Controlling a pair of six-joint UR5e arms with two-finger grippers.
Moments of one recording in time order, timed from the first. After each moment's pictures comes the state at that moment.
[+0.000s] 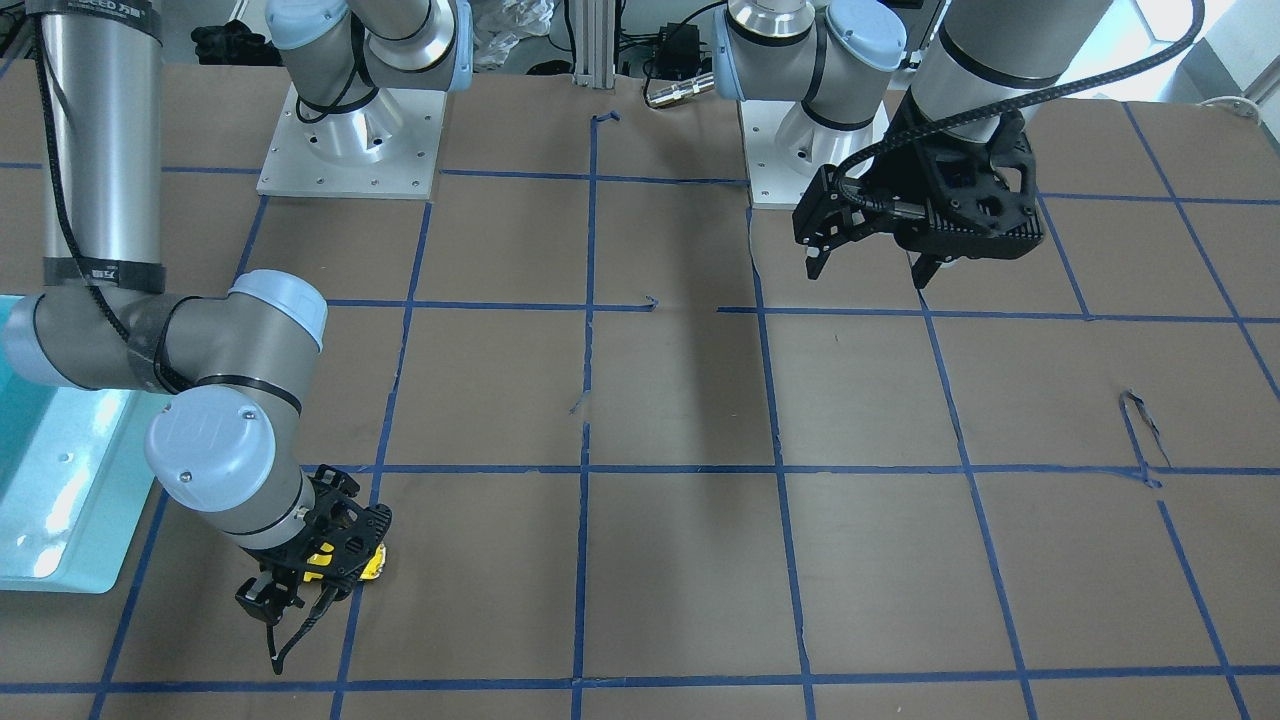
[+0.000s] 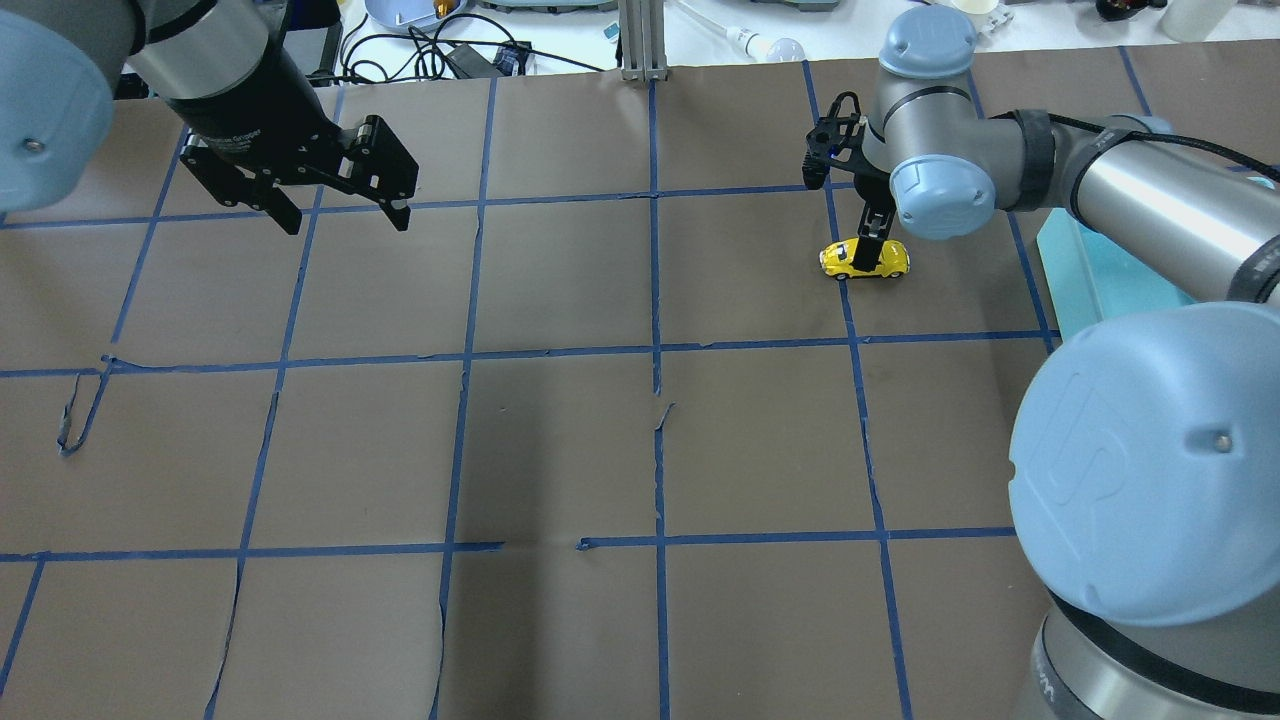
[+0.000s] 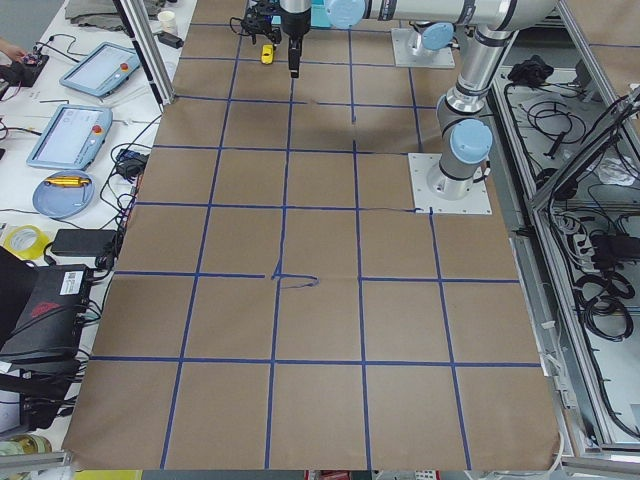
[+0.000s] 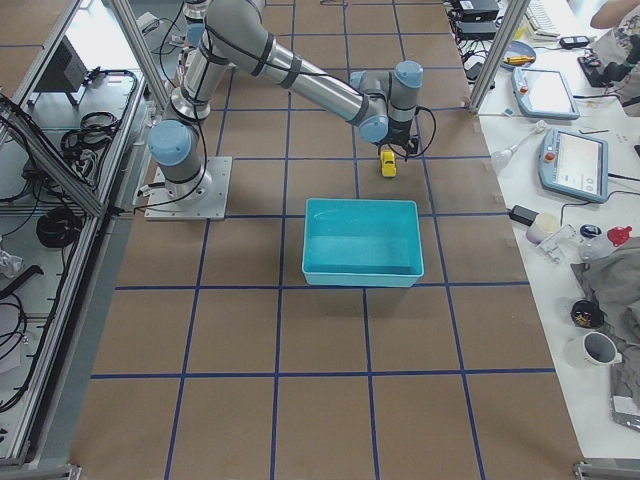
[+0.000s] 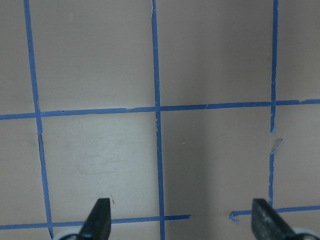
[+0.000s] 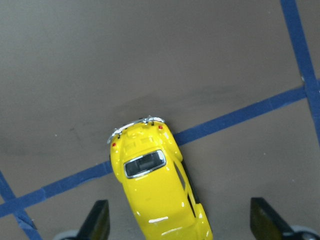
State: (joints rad) left arm -1.56 -1.60 -1.52 -1.57 1.53 0.04; right arm 1.54 -0.98 1.56 -2.18 -1.65 -1.23
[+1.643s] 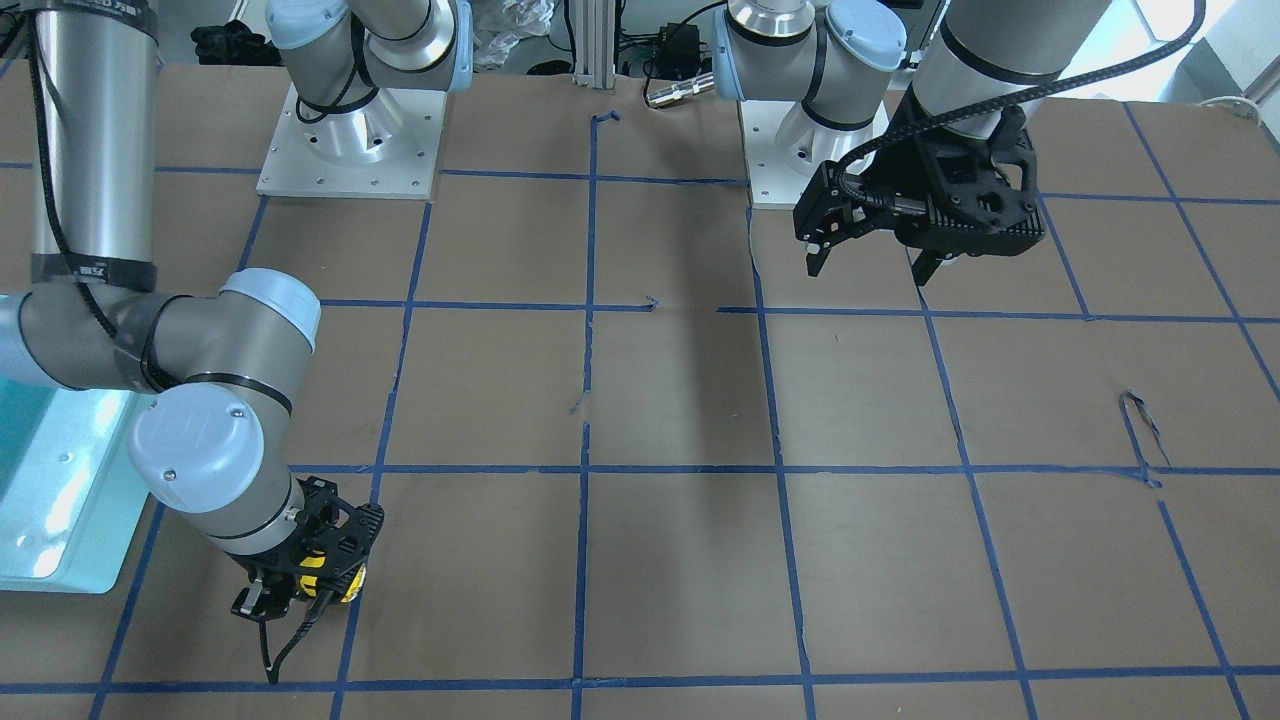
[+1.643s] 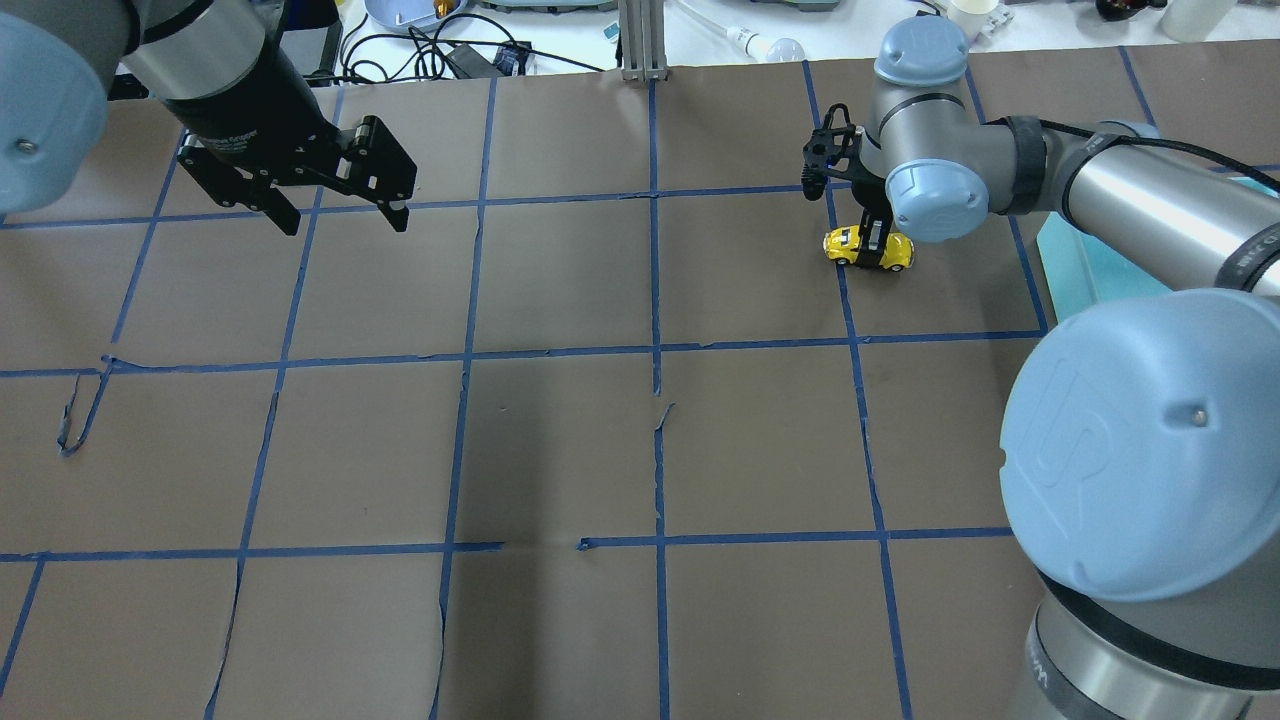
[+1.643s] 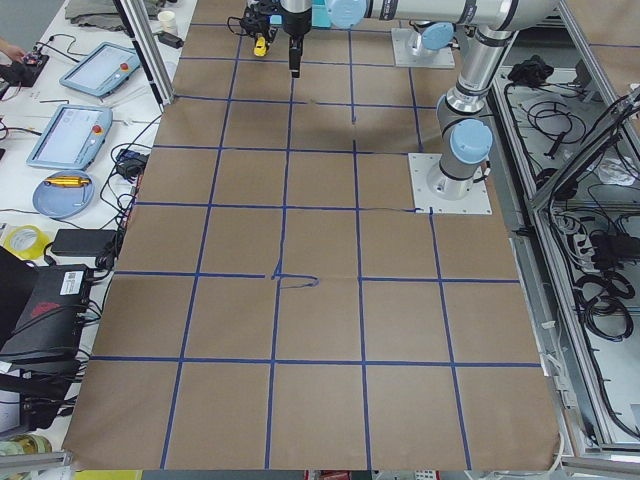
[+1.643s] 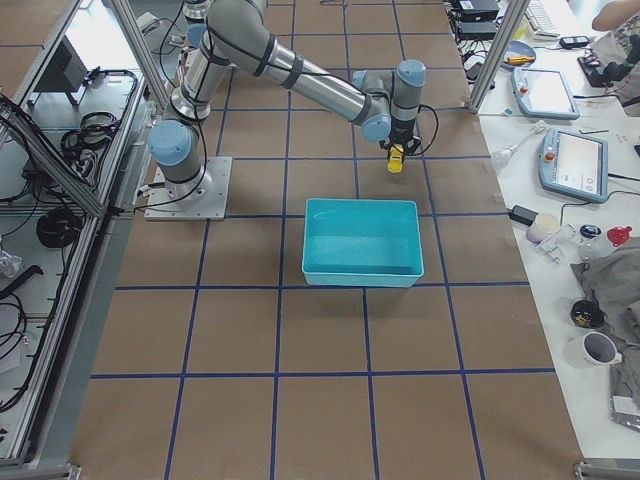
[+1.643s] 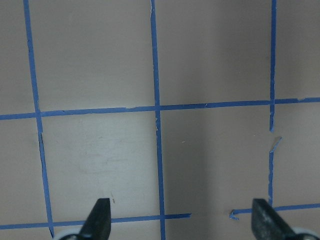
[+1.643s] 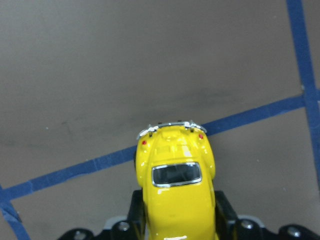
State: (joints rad) left arm -1.56 -1.59 -1.52 -1.57 1.52 0.05; right arm 1.54 -1.01 1.52 -2.17 -1.66 -1.29
